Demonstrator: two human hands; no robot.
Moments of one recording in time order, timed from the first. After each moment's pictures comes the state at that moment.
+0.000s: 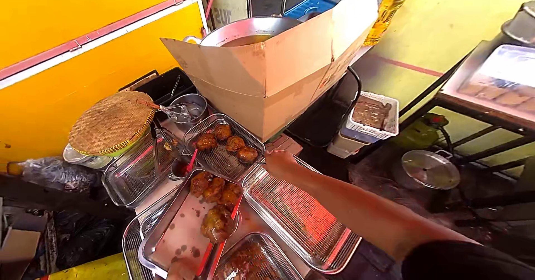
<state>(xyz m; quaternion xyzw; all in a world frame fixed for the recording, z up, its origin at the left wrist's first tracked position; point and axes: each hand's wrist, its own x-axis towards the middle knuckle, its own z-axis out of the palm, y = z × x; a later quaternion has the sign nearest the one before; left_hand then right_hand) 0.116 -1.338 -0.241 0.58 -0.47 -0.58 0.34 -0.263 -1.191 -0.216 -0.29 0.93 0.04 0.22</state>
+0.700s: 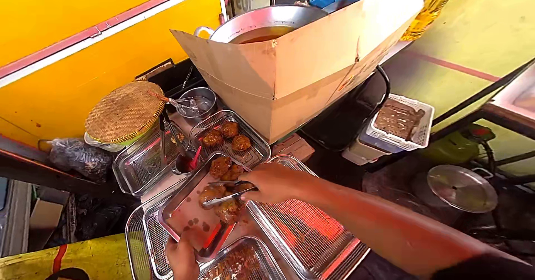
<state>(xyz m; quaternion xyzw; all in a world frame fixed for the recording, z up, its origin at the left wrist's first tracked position) 0.044 -1.329 -0.237 0.57 -0.48 -0.58 0.34 -0.226 -1.186 -0.114 -0.60 0.75 -0.06 0.27</state>
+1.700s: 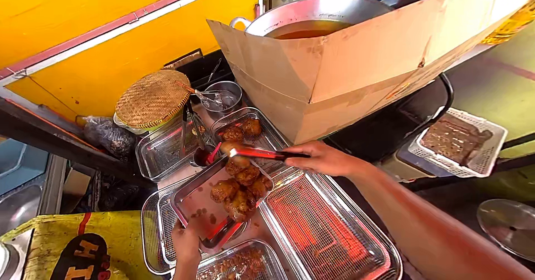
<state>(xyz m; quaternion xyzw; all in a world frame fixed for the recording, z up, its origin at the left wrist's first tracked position) 0.037 -1.356 -0.238 0.56 -0.49 -0.58 0.35 -0.332 -1.164 -0.148 -0.51 0.67 -0.40 0.36</state>
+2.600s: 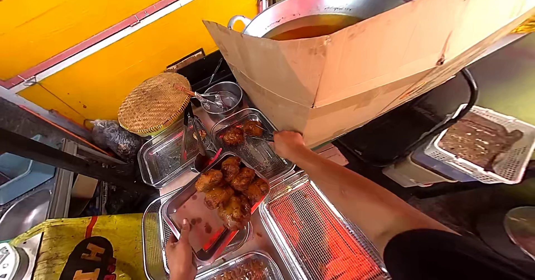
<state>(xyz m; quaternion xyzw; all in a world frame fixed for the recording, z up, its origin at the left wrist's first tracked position) 0.035 -1.360 -0.227 0.60 -0.43 -0.56 0.37 -0.378 -1.295 -0.226 -0.37 0.91 -0.02 0.18</state>
